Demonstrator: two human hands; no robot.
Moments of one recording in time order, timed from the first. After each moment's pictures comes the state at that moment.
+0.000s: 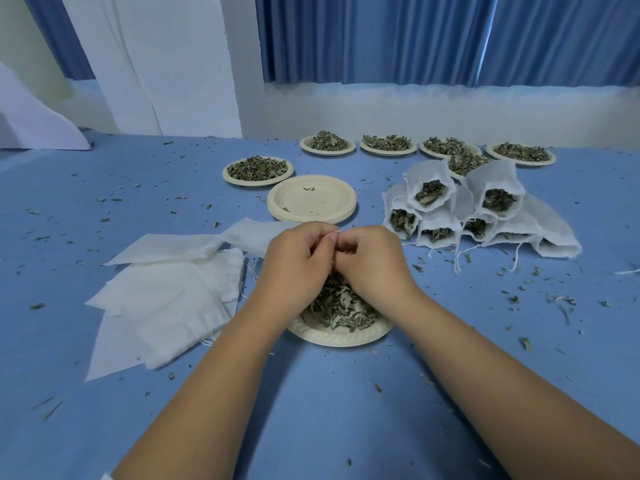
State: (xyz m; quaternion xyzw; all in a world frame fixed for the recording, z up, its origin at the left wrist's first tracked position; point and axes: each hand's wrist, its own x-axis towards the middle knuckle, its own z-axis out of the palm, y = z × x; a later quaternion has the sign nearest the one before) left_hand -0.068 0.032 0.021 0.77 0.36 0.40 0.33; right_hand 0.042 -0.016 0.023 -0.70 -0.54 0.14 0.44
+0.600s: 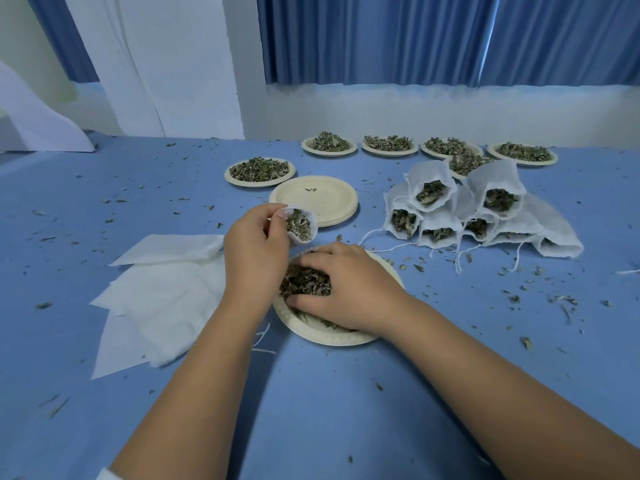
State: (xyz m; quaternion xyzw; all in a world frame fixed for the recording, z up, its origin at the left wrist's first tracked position) left_hand -0.085 0.055 0.024 0.67 0.46 0.51 0.28; right_hand 0.031 -0.020 0.016 -0.70 -0.69 0.10 0.19
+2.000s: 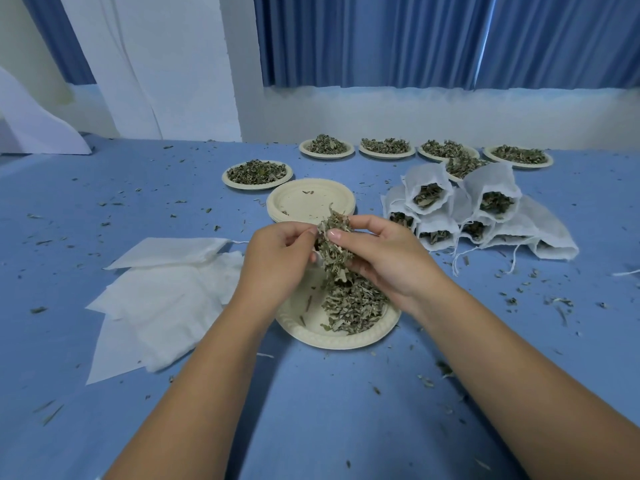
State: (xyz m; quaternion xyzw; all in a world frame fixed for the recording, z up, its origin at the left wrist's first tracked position) left_hand -0.075 0.041 0.027 0.67 0.41 0.43 0.45; right_hand 0.062 -0.019 0.030 -0.52 -0.36 0.45 0.63
